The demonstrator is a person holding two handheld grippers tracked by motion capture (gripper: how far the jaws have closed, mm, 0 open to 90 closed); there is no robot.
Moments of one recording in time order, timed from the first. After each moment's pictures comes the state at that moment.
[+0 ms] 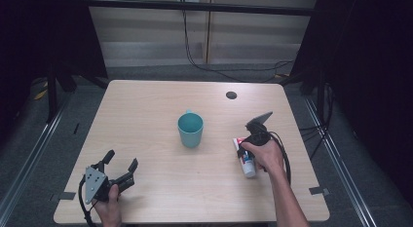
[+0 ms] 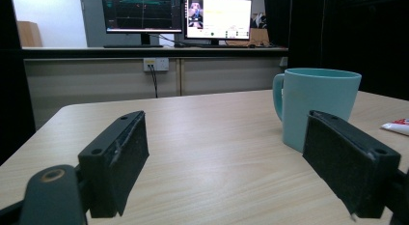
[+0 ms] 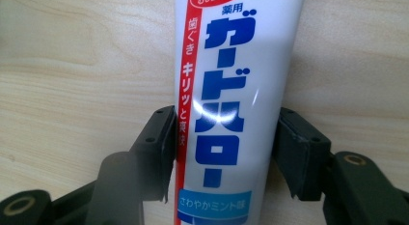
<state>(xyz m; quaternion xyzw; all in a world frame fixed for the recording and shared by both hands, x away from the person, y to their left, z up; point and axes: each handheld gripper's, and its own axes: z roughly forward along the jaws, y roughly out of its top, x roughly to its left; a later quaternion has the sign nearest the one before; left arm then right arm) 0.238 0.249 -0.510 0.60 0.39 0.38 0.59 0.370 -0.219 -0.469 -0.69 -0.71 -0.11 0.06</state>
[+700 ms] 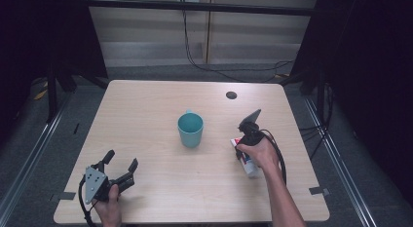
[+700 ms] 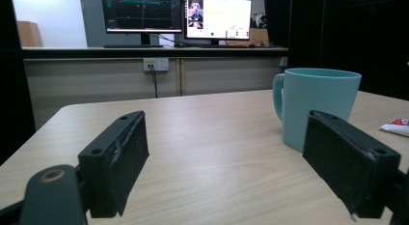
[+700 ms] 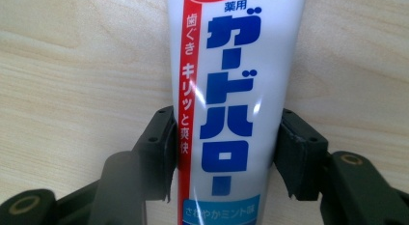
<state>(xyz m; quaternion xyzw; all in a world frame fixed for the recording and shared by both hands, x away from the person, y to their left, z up) 0.238 0.249 -0.510 0.60 0.39 0.38 0.59 0.377 -0.198 -0.469 -0.65 -0.76 -0.04 0.02</state>
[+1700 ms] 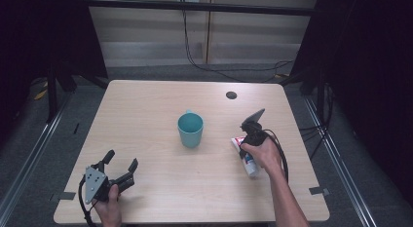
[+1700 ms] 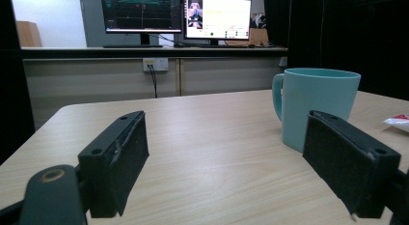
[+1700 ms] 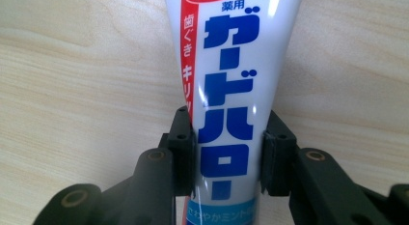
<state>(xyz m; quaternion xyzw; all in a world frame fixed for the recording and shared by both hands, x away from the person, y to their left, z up) 0.238 0.249 -0.510 0.60 0.39 0.38 0.59 0.373 -0.206 -0.463 -0.65 -0.75 -0.07 0.03</state>
